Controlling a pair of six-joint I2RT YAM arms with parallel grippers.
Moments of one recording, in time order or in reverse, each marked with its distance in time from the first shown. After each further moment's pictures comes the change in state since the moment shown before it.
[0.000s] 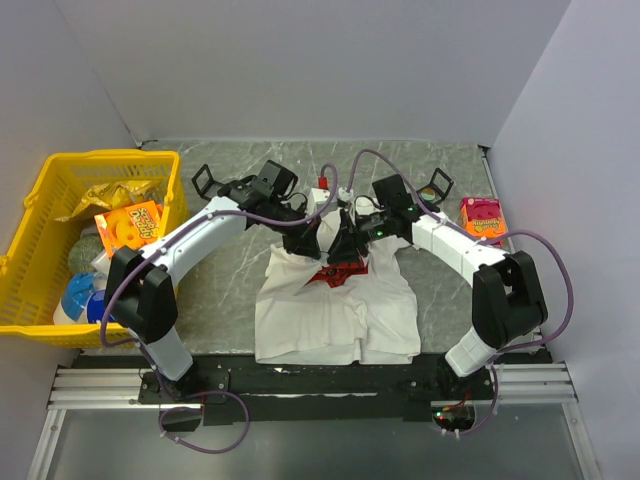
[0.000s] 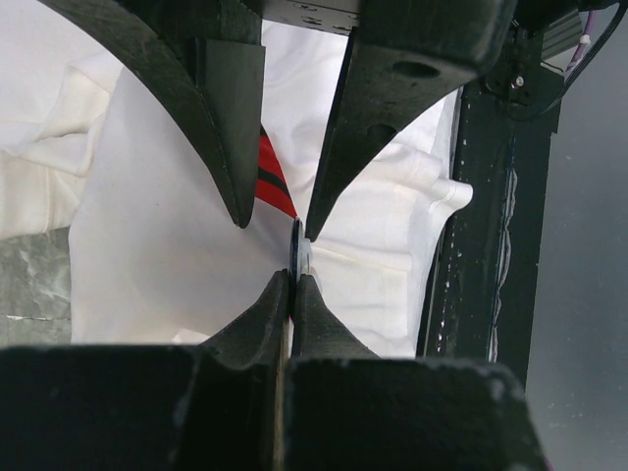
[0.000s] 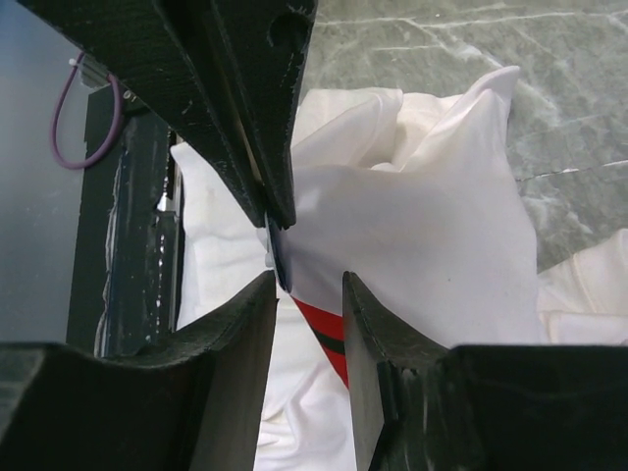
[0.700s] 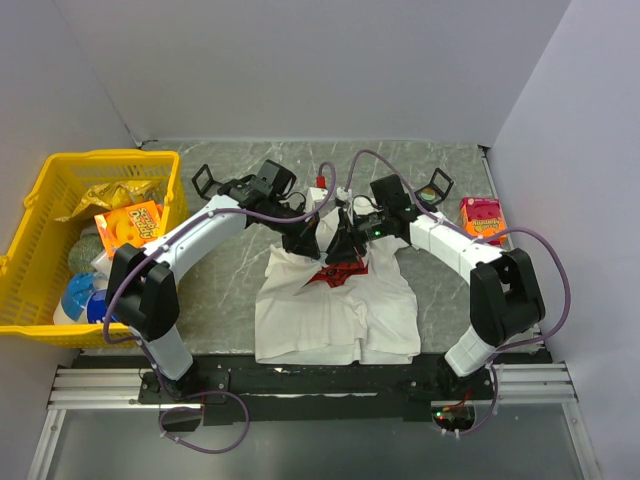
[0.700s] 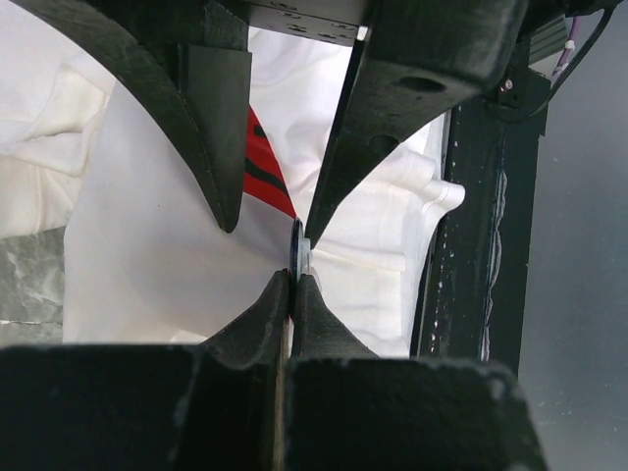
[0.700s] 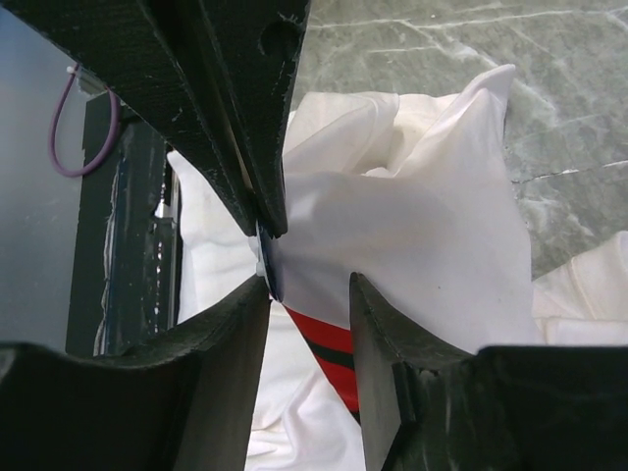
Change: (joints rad) left arm 0.016 0.017 0.000 -0.002 0.039 -0.003; right arm 0.008 0.017 -0.001 0.035 0.010 0.035
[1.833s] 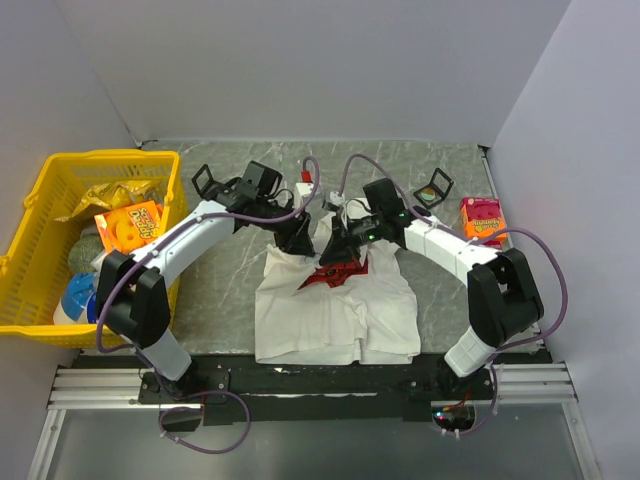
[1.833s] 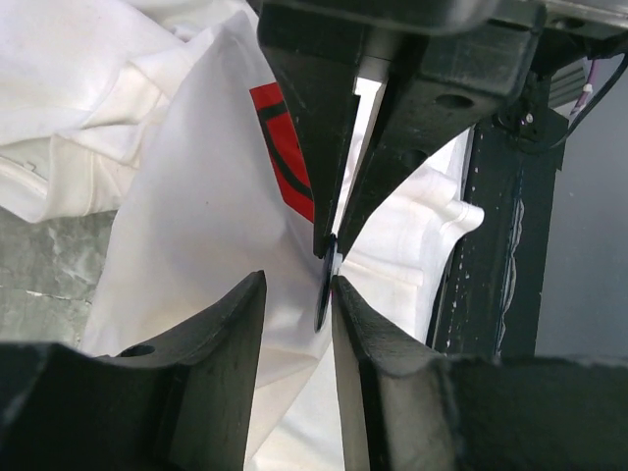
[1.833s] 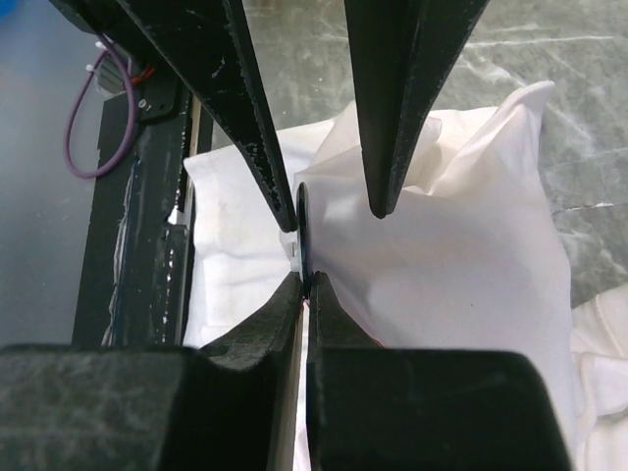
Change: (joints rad) left arm 0.061 -0.067 -0.100 0.130 0.000 -0.076; right arm 0.043 0.001 -0.025 0.075 -0.019 0.038
